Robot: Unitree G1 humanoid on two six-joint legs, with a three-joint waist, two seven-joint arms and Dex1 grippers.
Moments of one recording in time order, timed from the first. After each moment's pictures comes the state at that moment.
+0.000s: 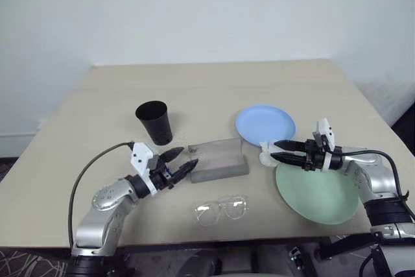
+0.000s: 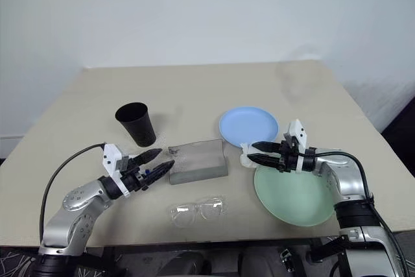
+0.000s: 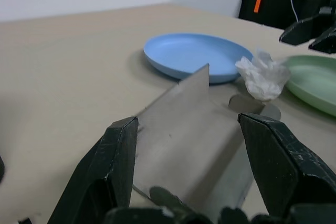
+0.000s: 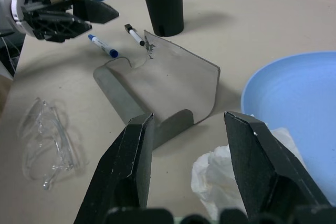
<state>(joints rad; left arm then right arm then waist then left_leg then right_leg) 0.03 0.45 0.07 -0.19 -0.47 0.28 -0.76 -0.39 -0.58 0.00 0.25 0.40 0.30 1.26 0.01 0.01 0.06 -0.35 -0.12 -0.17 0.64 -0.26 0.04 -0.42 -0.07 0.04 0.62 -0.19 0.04</state>
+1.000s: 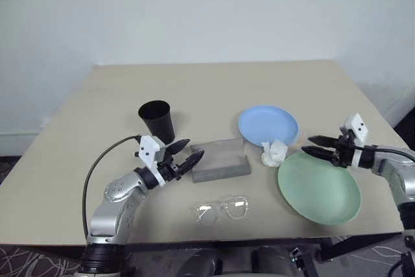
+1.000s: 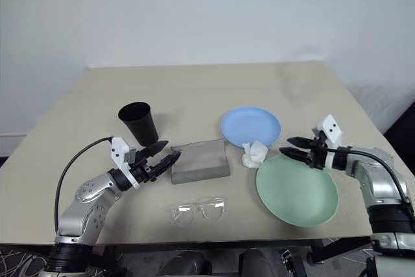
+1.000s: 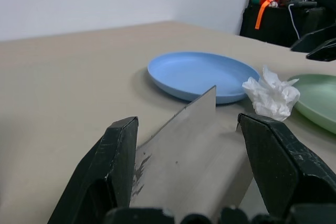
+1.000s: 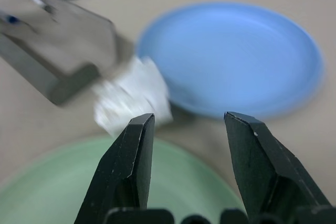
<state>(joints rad) -0.06 0.38 0.05 -0.10 -0.44 0.22 -0.77 -0.30 -0.78 -0.11 0.25 0.36 0.37 1.09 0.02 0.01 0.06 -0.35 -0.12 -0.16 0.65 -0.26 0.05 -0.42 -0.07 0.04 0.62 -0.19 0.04</state>
